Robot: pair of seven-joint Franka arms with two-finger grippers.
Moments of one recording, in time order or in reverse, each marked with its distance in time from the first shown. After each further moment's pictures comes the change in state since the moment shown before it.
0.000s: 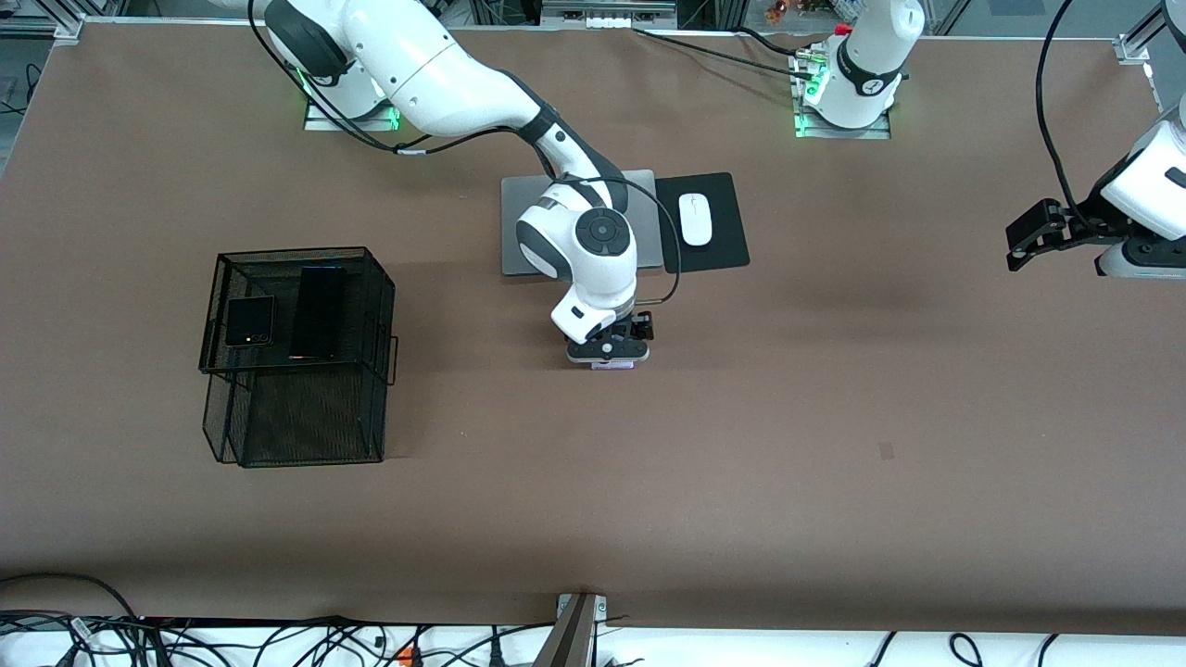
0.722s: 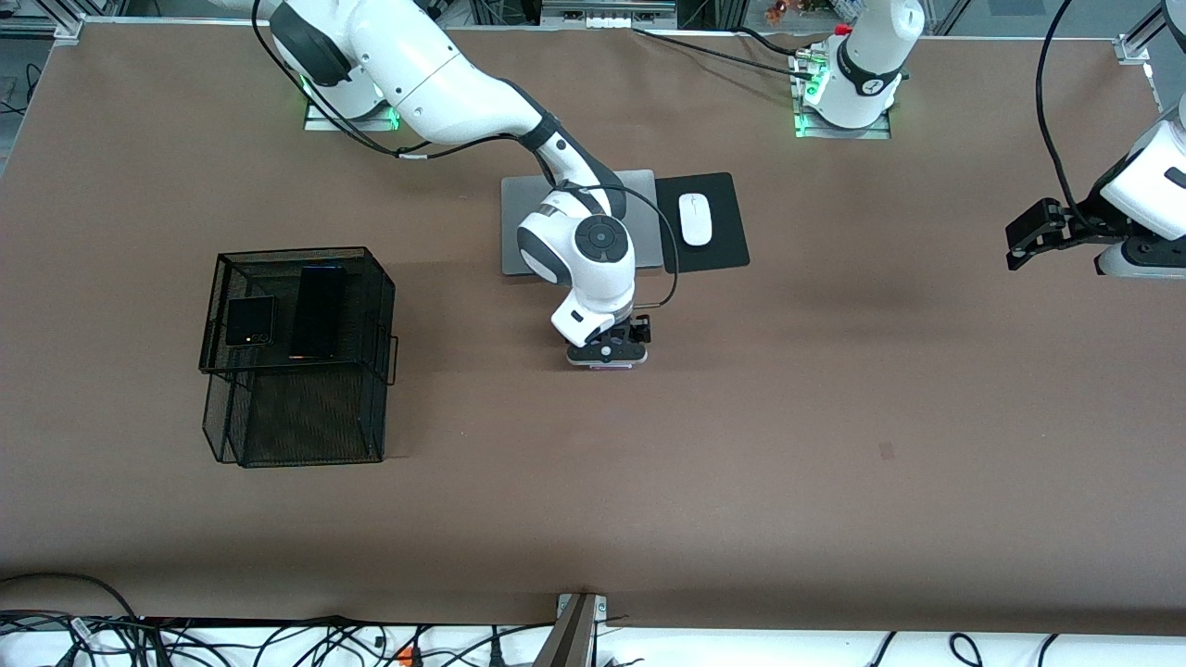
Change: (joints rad) left arm 0.000 0.000 0.000 0.000 0.000 -0.005 0.000; right arm 0.000 0.025 -0.001 0.004 -0.001 0.024 0.001
